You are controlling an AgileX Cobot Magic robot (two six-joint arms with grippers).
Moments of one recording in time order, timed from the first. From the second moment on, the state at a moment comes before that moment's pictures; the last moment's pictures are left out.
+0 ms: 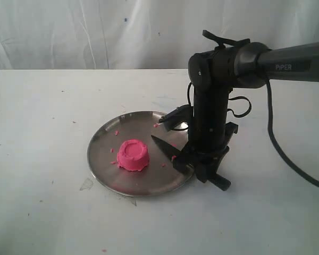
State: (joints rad) left arm 0.10 0.00 0.02 -0.03 0.44 0.29; right arm 0.49 2.11 -1.53 0.05 1.21 -0.28
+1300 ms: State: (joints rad) left arm 0.10 0.00 0.02 -0.03 0.44 0.29; right arm 0.58 1.90 -1.57 0.02 1.21 -0.28
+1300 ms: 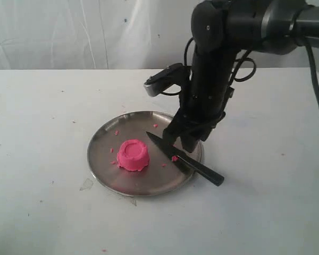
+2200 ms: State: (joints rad) left arm 0.10 0.00 0.02 -0.03 0.44 0.29; right arm 0.98 1.99 -1.23 -0.76 1.15 0.30
